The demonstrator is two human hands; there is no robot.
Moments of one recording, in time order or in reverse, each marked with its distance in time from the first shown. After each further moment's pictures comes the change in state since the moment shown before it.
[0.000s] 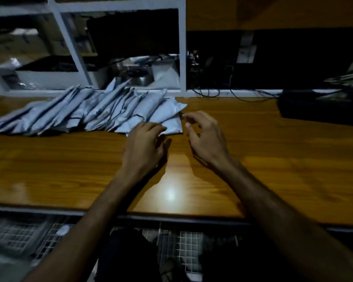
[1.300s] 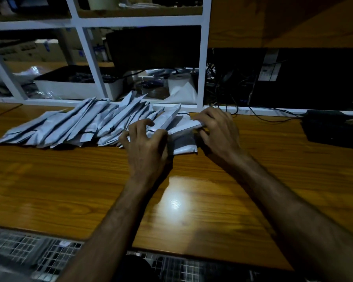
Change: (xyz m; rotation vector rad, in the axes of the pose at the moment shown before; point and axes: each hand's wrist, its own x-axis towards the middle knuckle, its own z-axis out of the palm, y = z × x) left_hand 0.035 -0.036 0.002 0.131 0.321 -0.099; right_hand 0.083 0.035 0.031 -0.412 -0.066 -0.210
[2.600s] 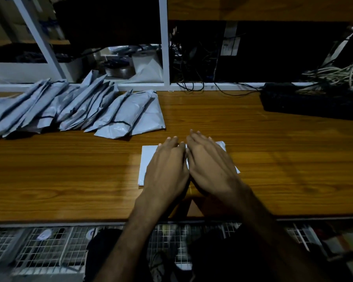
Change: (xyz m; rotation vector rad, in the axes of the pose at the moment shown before) left_hand -0.066 0.126 -0.040 -0.257 -0.690 -0.026; right_hand -0.126 -0.064 -0.101 0.007 -0.459 0.320
